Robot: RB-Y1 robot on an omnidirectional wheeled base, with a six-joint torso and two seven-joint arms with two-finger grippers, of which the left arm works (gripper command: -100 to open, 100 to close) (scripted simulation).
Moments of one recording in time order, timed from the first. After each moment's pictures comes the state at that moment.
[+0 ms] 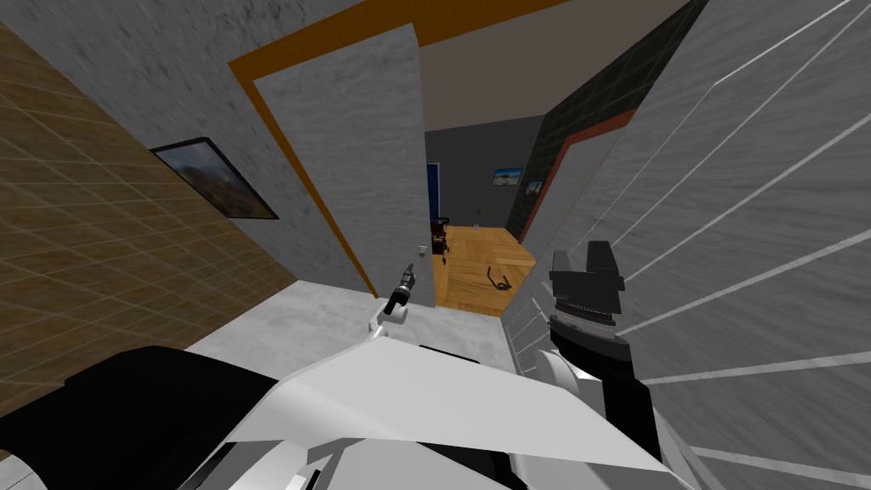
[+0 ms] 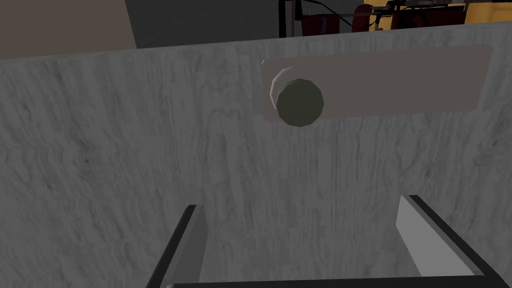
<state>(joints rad) 0.04 0.15 -0.02 -1.33 0.11 -0.30 0.05</state>
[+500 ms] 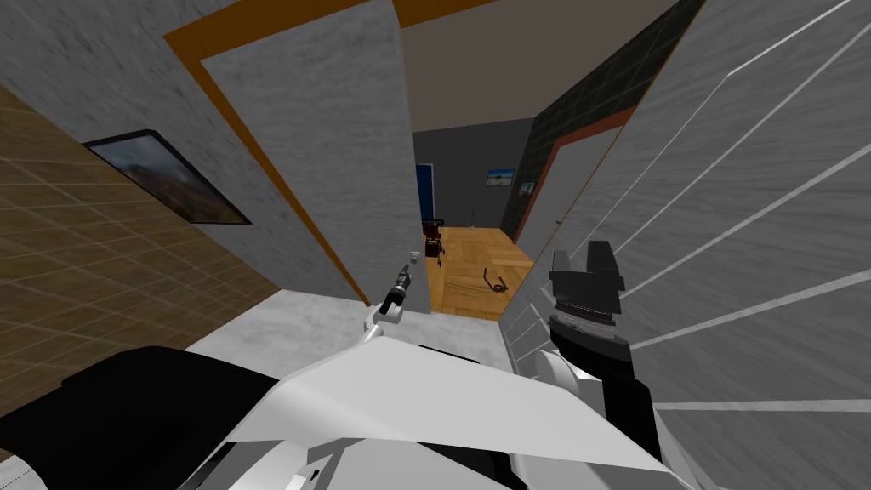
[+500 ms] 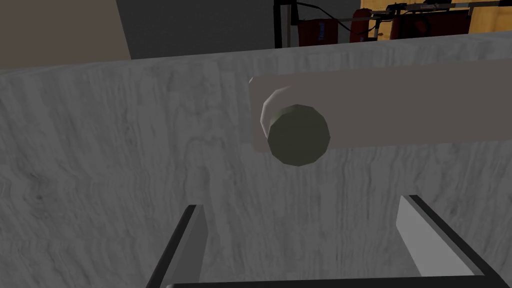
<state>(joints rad) 0.03 0.20 0.01 -1.29 0.12 -0.31 0.08</state>
